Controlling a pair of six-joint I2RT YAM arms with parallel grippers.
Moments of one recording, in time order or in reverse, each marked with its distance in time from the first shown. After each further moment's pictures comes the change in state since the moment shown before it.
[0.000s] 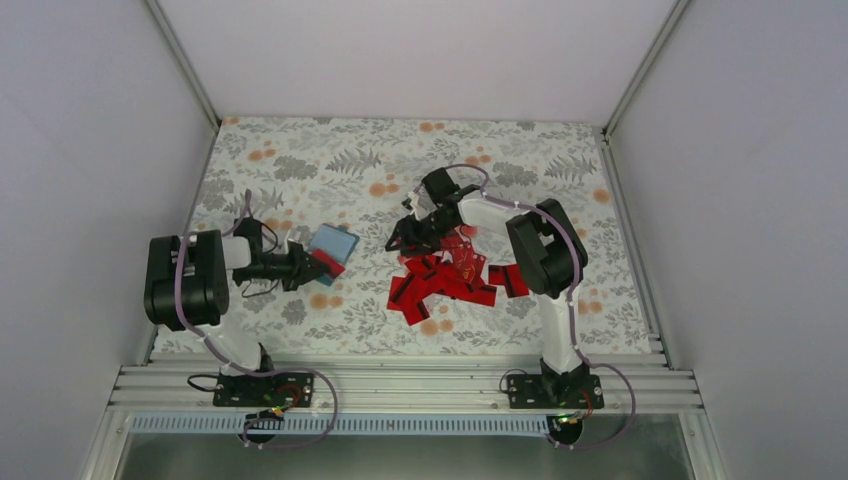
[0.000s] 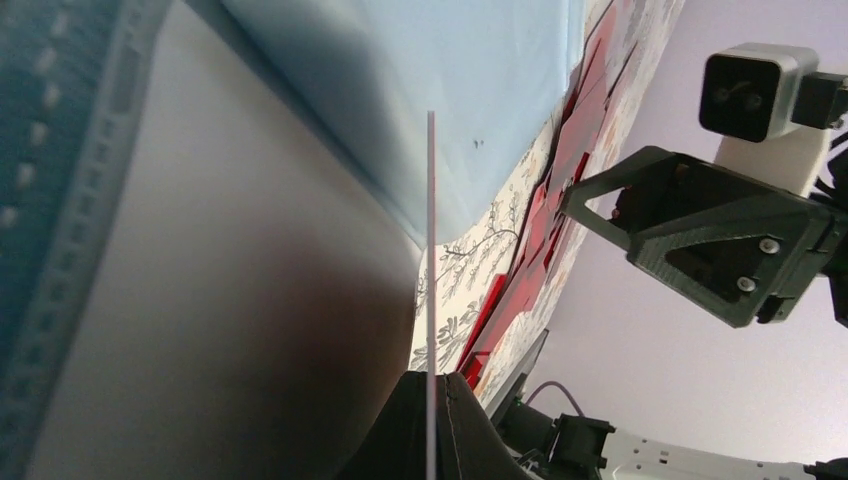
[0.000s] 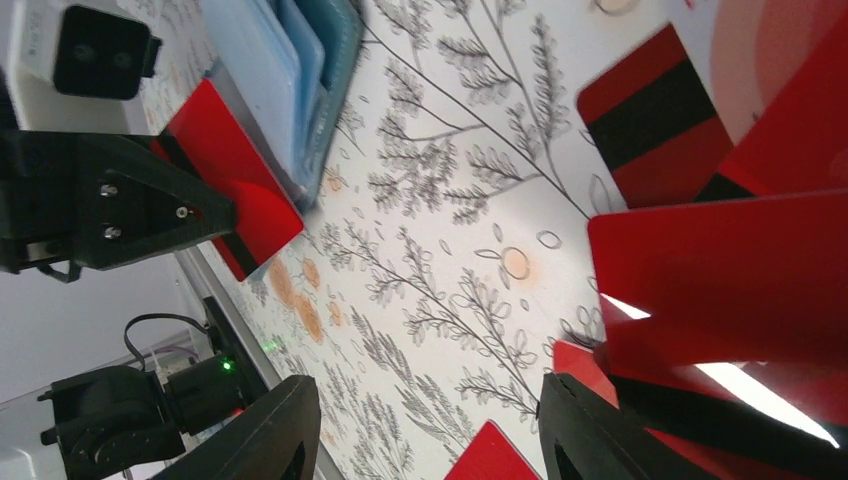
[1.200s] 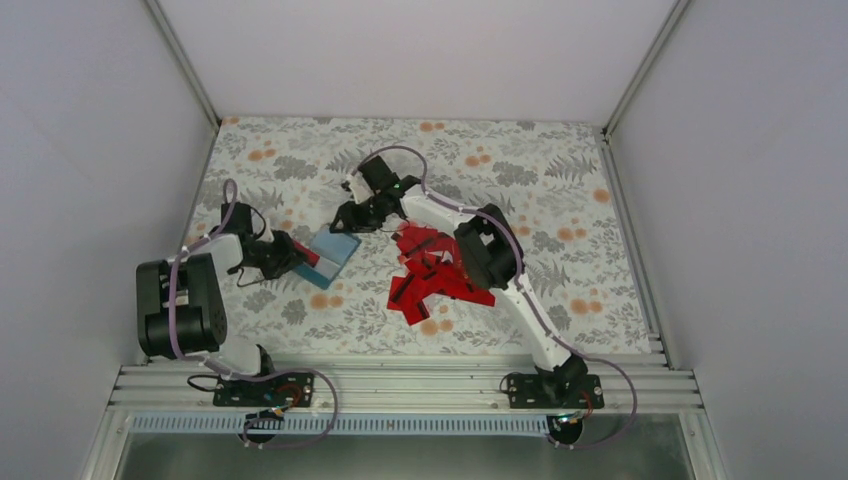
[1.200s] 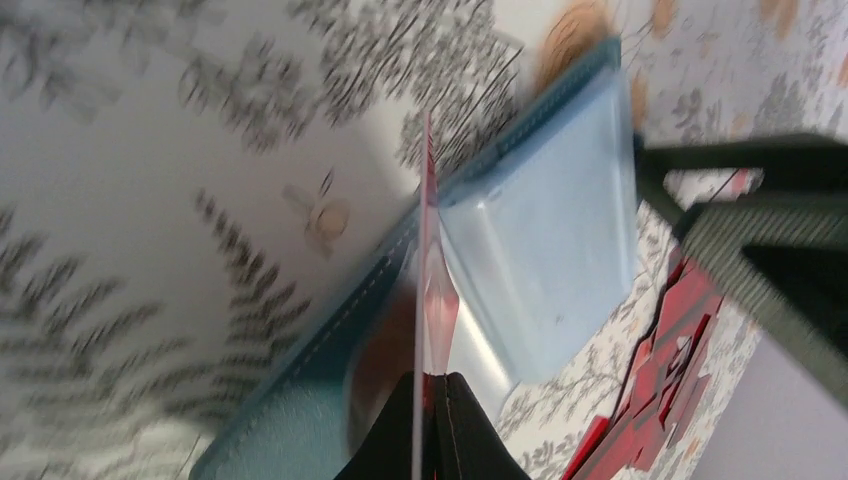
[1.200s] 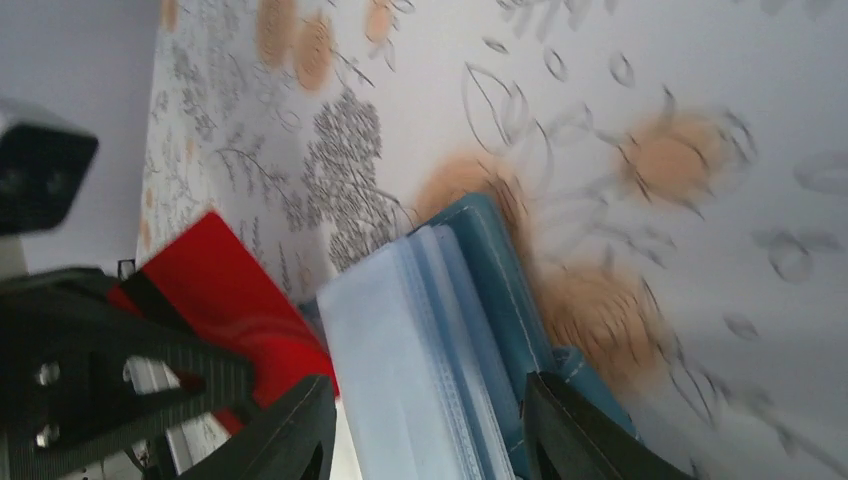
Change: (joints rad) left arm 0.019 -0.193 0.038 -0.071 -0.412 -0.123; right arm 0.179 0.455 0.726 -0.017 0.130 0.020
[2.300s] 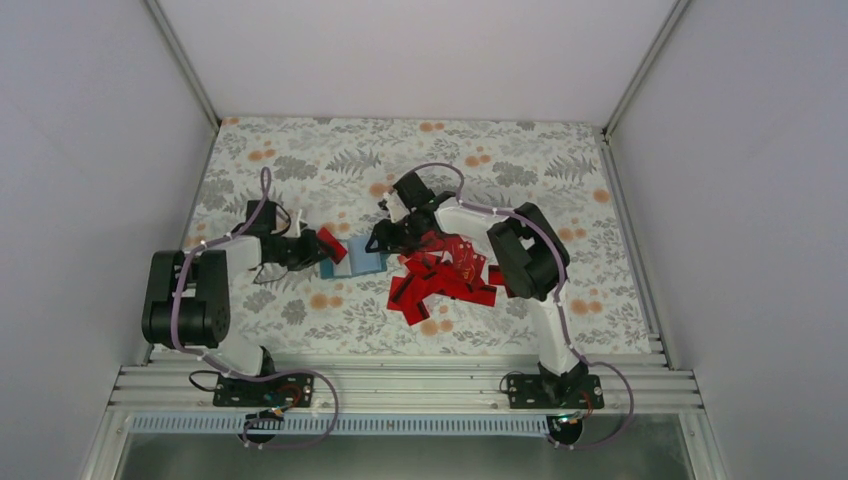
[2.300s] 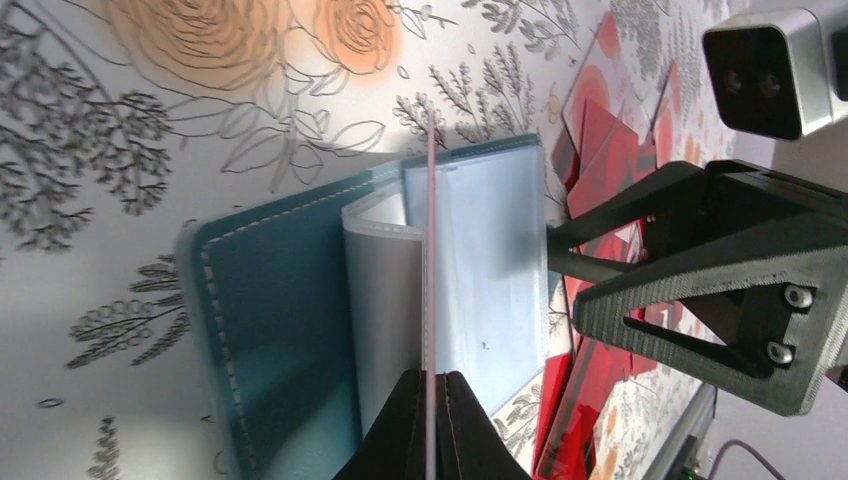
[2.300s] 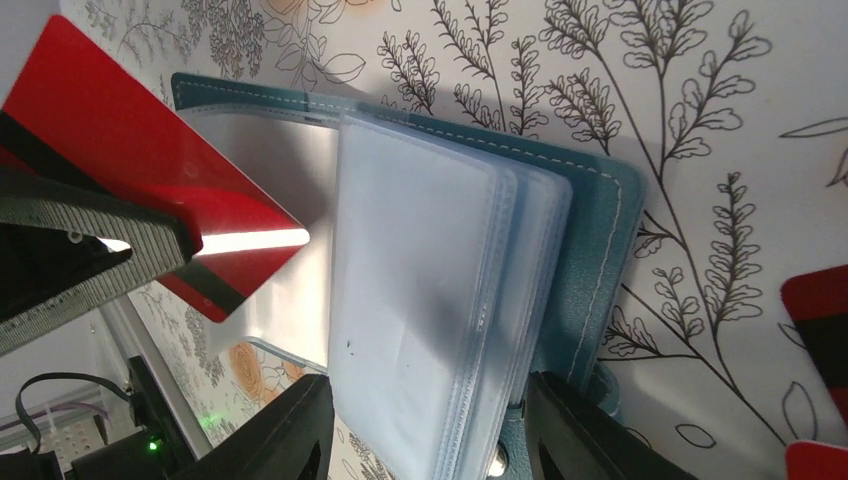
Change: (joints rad) left arm -0.164 0.064 -0.003 0.226 0.135 0.141; right arm -0.052 -0.391 -0.637 0.123 0.058 0.033
